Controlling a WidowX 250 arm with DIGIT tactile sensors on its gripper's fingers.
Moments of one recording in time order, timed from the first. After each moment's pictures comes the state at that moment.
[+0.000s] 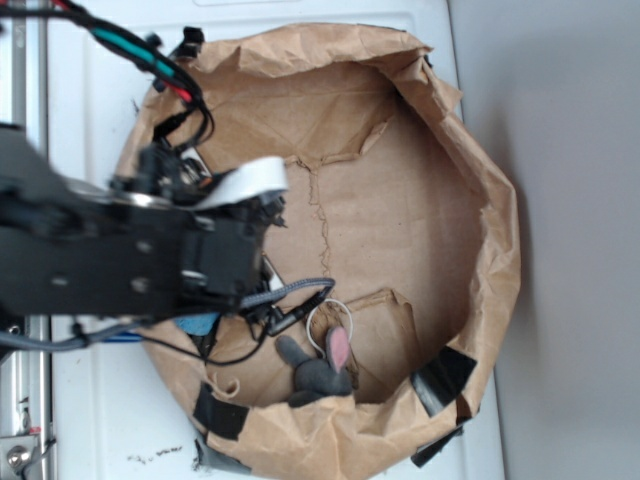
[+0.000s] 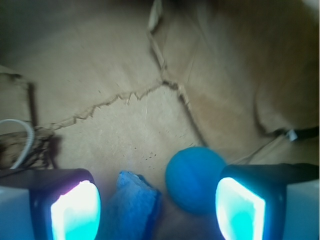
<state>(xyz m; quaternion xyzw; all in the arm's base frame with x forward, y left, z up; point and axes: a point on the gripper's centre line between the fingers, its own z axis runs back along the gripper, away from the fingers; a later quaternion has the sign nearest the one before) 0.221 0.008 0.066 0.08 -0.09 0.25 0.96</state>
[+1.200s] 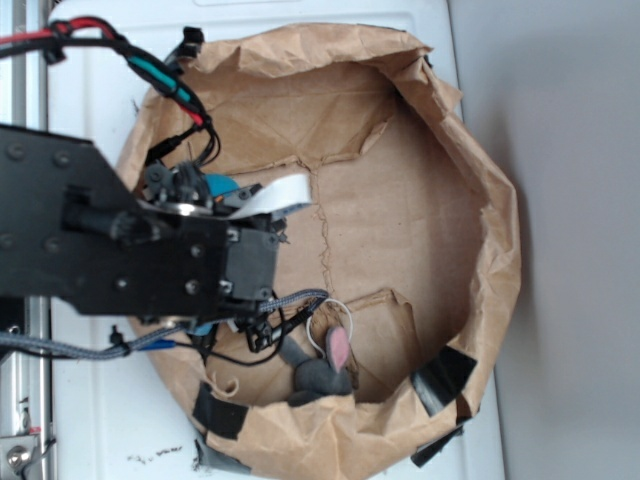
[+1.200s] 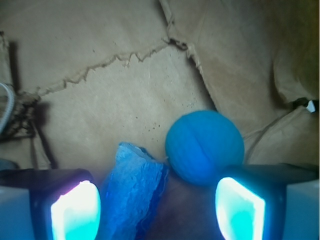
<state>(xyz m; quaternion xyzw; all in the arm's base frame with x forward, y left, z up) 0.211 0.000 0.052 0.07 -0.02 0.23 0.97</state>
